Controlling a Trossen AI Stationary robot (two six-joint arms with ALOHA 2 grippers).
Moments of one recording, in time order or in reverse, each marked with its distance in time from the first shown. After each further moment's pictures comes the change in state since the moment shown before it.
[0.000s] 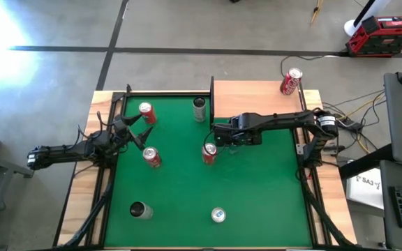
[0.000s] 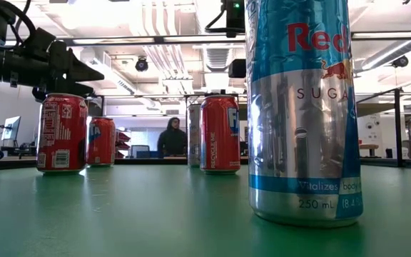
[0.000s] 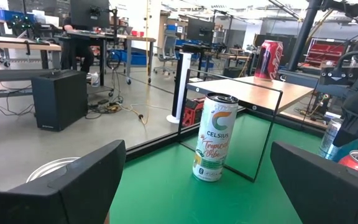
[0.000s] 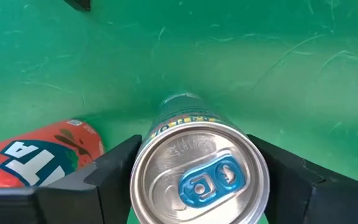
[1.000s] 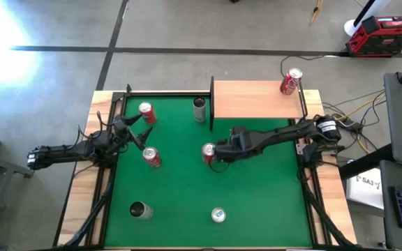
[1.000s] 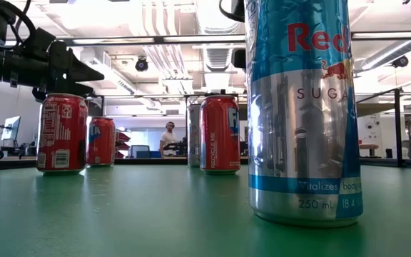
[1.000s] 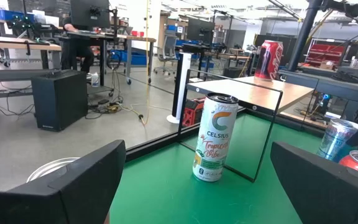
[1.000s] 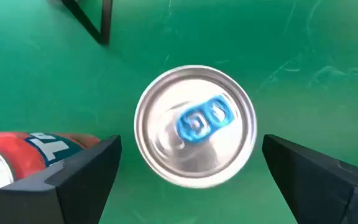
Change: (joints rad) left arm 0.000 0.000 0.000 0.000 0.000 0.000; right arm 0.203 0.006 -0.025 -0.022 0.320 0.257
